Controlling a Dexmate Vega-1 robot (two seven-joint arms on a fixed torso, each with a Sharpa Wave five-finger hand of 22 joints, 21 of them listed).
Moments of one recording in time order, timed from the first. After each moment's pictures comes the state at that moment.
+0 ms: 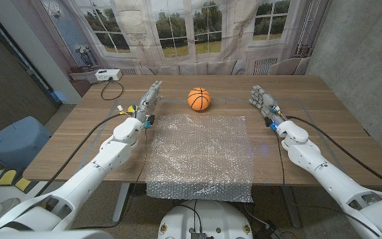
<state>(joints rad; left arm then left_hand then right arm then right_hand) 0.83 0.54 0.42 -1.40 -0.53 -0.19 0.09 0.39 0.12 0.35 0.03 0.18 -0.17 -0.07 0.19 0.17 -0.17 0.09 0.24 0.20 -0.17 0.10 0.19 0.18 -0.14 0.18 0.45 0.19 -0.78 -0.48 -0.37 -1.14 0.67 0.34 0.14 0.32 0.13 0.27 0.04 0.19 0.09 -0.03 0.19 0.18 0.09 0.08 0.24 0.19 0.00 0.08 0.21 0.19 0.16 0.12 0.21 0.17</state>
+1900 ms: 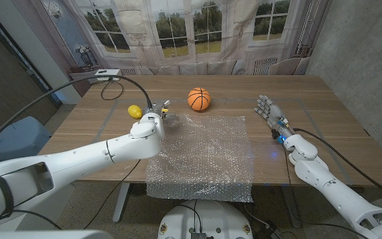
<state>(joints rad) 0.41 0.80 1.19 -2.05 0.36 1.30 0.03 0.55 -0.10 0.31 -0.14 0.20 0.28 -0.06 0.25 0.19 0.32 -0.03 0.36 0.23 0.36 -0.04 0.29 0.19 0.24 0.19 0.51 0.19 -0.90 -0.50 -0.33 -1.15 0.72 0.45 0.19 0.32 0.13 0.27 0.03 0.19 0.10 -0.04 0.19 0.18 0.09 0.08 0.23 0.19 0.00 0.09 0.21 0.19 0.16 0.13 0.21 0.17</state>
